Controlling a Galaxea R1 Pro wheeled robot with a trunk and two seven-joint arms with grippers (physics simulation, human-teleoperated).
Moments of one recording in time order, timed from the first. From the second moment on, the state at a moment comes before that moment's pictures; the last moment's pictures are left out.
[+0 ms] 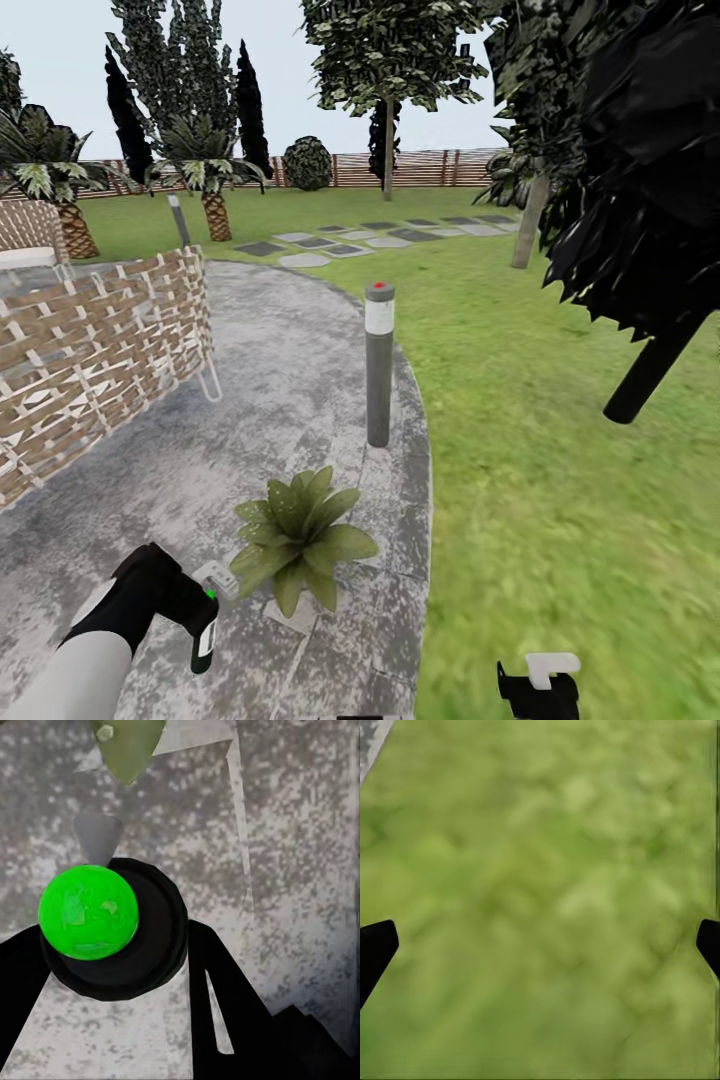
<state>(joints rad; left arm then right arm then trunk) -0.62 0.08 0.36 -0.69 -1.13 0.51 -1.05 -0.40 -0.03 -0.54 -0.19 0.60 -0.39 -0.10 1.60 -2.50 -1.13</state>
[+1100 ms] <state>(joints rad) -0.62 0.10 0.32 -0.76 -1.20 0.59 -1.26 -0.40 -0.03 -0.54 -0.19 0.60 -0.39 -0.10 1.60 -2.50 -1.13</state>
